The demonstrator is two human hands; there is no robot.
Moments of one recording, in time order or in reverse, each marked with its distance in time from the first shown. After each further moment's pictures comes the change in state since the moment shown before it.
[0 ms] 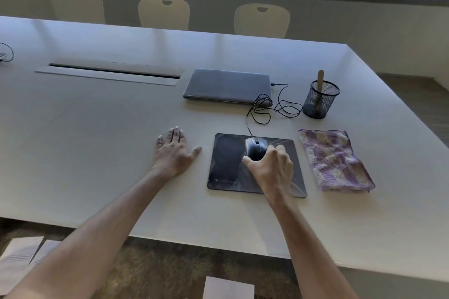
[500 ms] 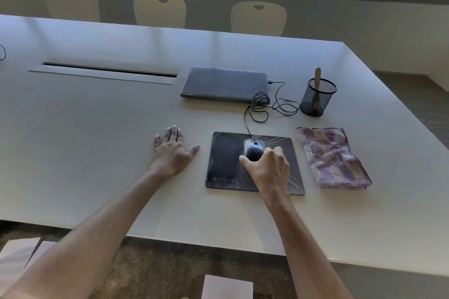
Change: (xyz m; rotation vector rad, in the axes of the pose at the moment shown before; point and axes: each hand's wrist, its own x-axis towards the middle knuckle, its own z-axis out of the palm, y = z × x) left_hand 0.000 0.000 0.001 -0.002 -0.001 -0.005; right_hand -0.006 0.000 0.002 -0.012 -0.014 0.017
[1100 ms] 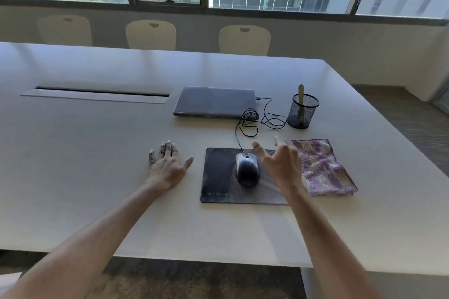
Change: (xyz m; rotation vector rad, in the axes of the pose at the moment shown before) left_hand 0.003 0.004 -0.014 -0.091 -0.029 0.018; right_hand 0.043 0.020 -0.043 0.158 0.079 -0.077
